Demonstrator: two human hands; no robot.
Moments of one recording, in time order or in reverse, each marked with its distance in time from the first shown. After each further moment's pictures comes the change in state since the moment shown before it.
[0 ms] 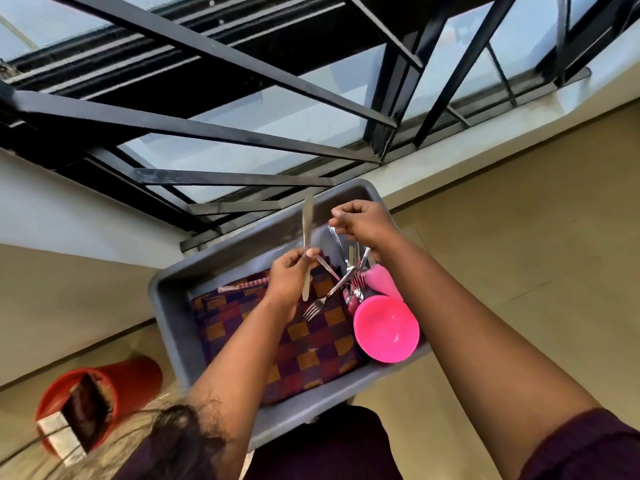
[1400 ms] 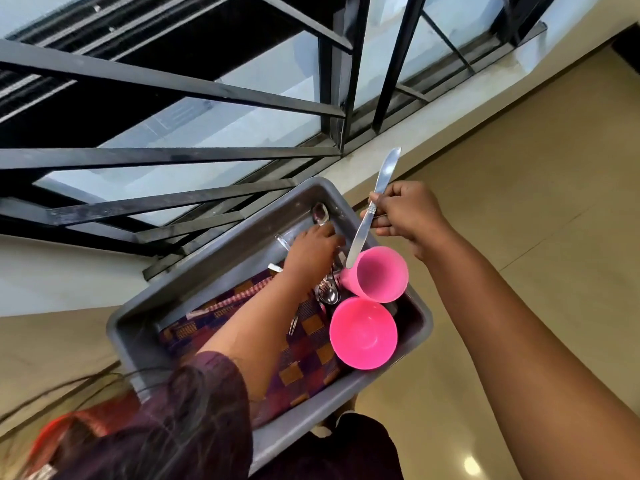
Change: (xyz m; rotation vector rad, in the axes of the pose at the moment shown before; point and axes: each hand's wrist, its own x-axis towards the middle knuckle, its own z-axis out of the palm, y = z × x) left_hand 0.069 0.003 0.085 1.614 -0.349 0.785; right_hand -0.034 -0.010 -0.100 0.024 0.298 0.046
